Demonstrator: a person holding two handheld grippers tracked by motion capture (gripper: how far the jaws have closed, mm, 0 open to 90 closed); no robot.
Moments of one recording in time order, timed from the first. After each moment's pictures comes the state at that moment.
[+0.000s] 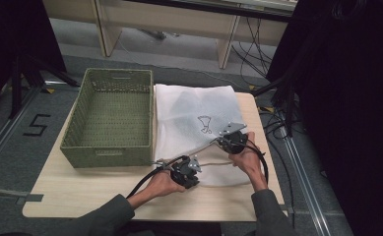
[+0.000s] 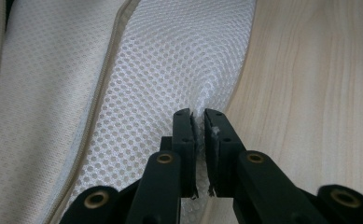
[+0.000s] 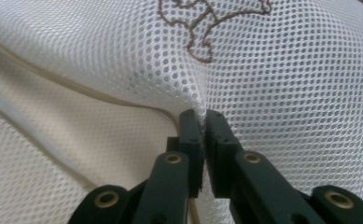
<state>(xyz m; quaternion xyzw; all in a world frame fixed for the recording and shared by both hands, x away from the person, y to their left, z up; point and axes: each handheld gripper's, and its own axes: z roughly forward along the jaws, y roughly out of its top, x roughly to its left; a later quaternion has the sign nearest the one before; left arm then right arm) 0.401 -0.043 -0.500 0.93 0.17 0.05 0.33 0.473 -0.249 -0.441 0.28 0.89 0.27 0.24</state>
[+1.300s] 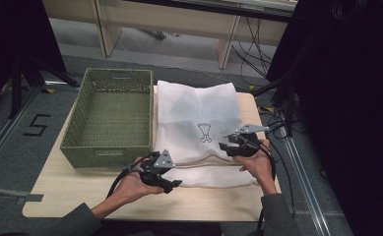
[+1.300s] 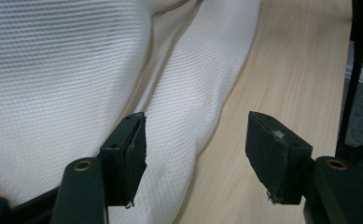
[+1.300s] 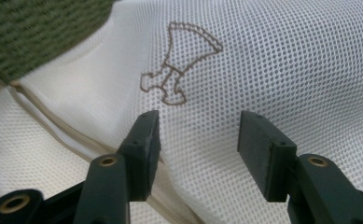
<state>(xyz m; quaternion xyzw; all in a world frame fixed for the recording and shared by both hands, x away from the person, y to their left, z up) 0.364 0.042 -0.450 0.88 0.22 0.10 0.40 0.446 -0.274 -0.425 0.39 0.81 0.38 0.19</state>
